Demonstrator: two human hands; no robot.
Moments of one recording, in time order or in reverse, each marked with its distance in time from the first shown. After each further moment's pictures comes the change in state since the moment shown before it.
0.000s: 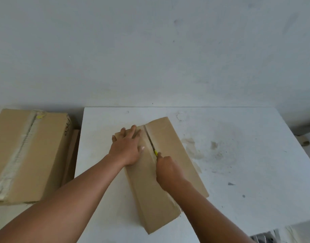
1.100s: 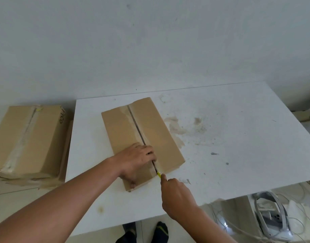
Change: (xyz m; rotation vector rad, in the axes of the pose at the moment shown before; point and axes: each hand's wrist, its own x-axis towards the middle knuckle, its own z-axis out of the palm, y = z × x) left_hand -0.112 0.118 0.038 0.401 -0.188 0.610; right_hand -0.161 0.092 0.099 0.123 -0.039 -0.052
